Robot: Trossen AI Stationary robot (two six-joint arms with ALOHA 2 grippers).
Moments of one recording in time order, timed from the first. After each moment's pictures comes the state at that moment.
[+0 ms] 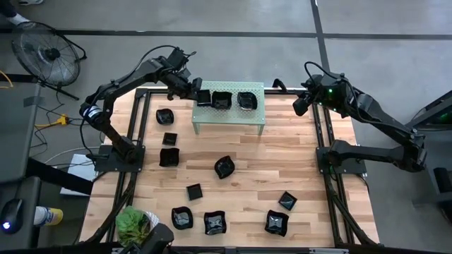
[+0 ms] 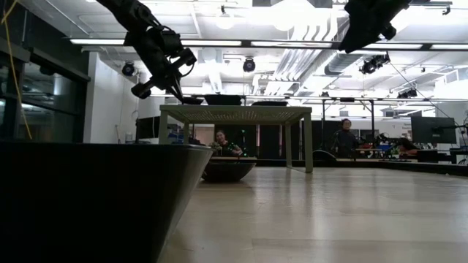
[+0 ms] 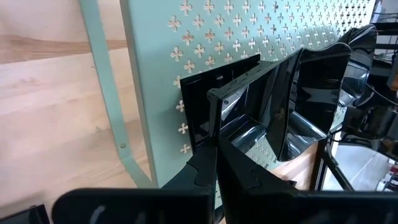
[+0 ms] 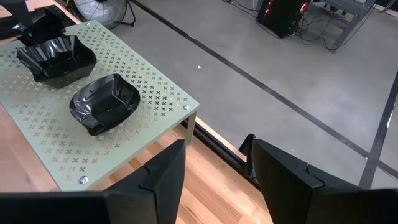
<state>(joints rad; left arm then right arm) 0.86 1.59 1.38 -0.89 0.51 -0.71 -0.61 0.86 1.03 -0.71 0.27 0.02</state>
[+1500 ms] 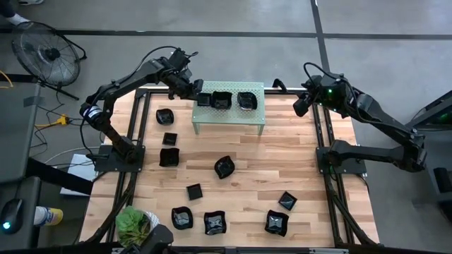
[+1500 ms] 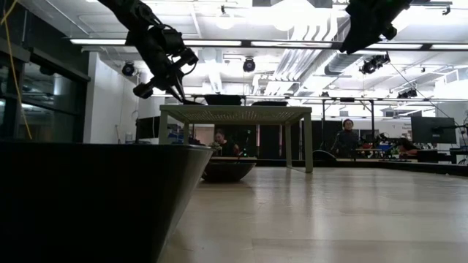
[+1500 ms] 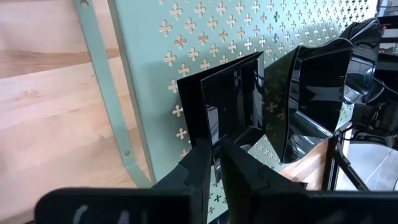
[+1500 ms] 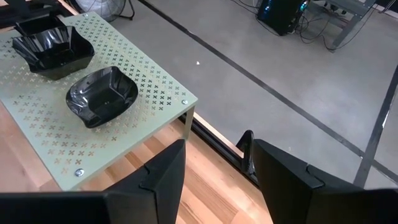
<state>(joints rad) 0.84 1.59 1.38 -0.88 0.48 -0.68 -0.61 0.86 1.03 -0.72 0.28 0.00</state>
